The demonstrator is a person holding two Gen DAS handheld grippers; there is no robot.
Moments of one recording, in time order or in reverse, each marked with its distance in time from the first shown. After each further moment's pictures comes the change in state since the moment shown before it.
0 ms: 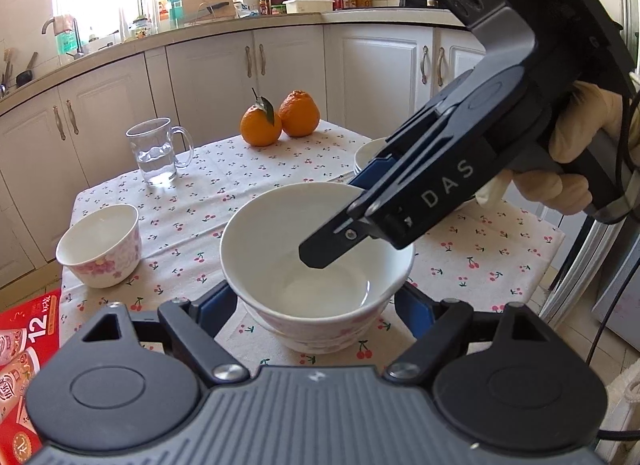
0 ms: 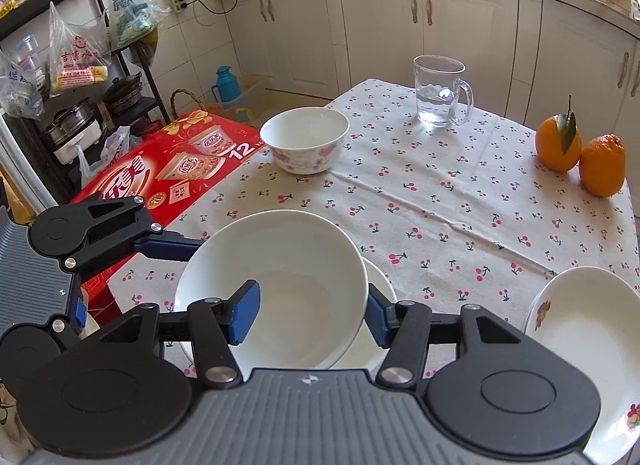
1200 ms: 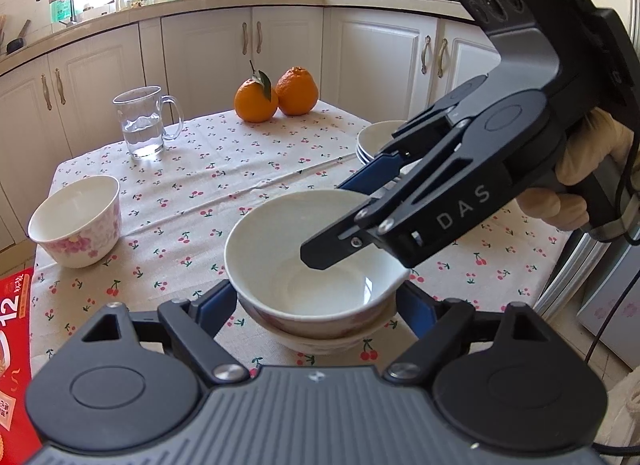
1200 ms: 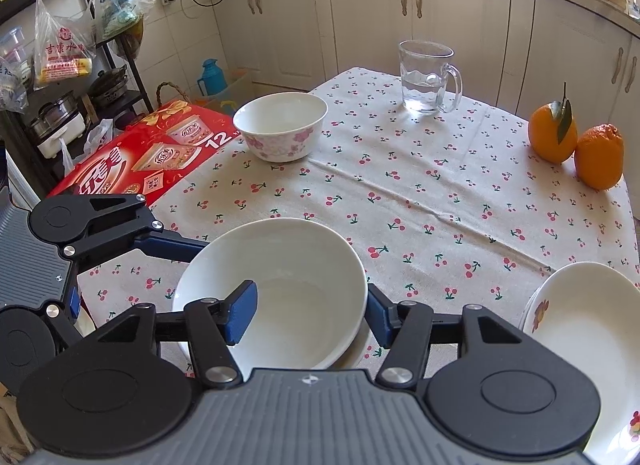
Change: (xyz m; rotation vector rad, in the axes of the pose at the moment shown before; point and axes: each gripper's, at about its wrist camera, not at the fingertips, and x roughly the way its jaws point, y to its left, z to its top) left arm 0.023 0.013 -0.002 -0.056 0.047 -0.053; right arm 0.022 -0.013 -0.006 -0.009 0.010 -0.039
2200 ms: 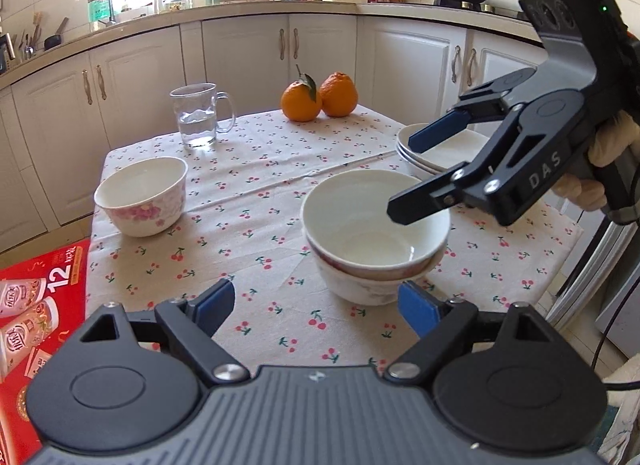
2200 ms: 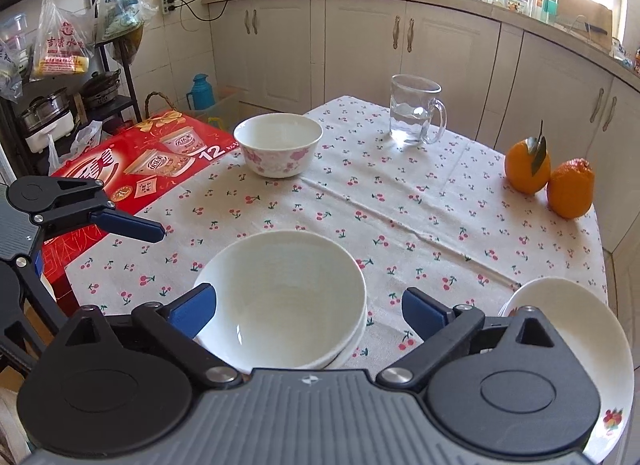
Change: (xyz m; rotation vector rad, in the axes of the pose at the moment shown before) left arm -0.041 0.027 -0.027 -0.046 -0.023 0.102; right arm -0.023 0.024 -0.011 -0.076 -0.086 -0.095
